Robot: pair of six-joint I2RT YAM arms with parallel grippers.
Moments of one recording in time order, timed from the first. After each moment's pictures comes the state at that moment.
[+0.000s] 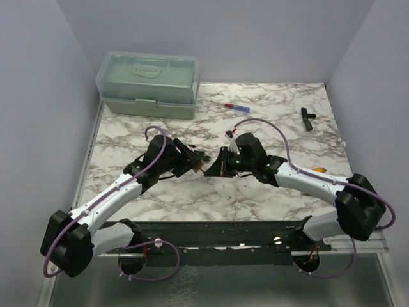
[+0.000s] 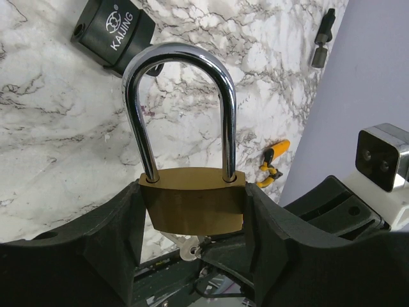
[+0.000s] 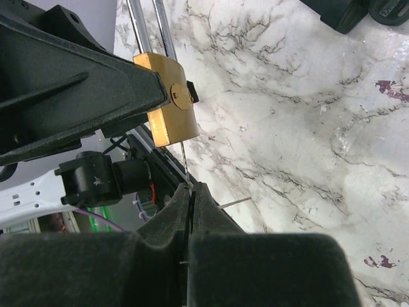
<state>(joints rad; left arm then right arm) -0.56 1.10 0.69 -0.21 0.12 -1.22 0.78 1.40 0.82 0.03 -0.35 0.85</state>
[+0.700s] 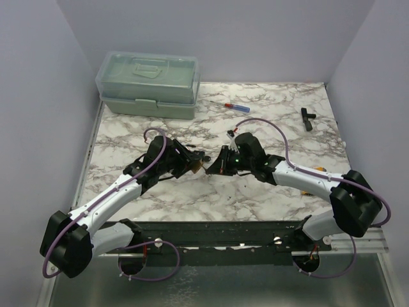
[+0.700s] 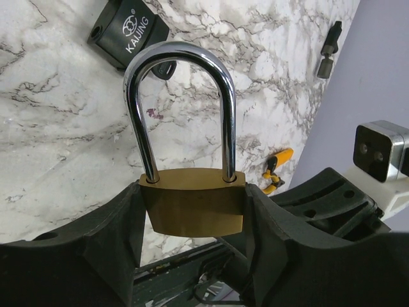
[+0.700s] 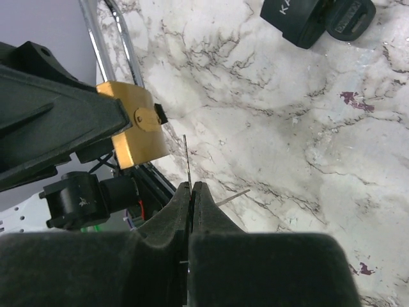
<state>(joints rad) -0.57 1.09 0.69 -0.24 0.09 -1.24 0.77 1.45 0.83 0.02 -0.31 0.86</state>
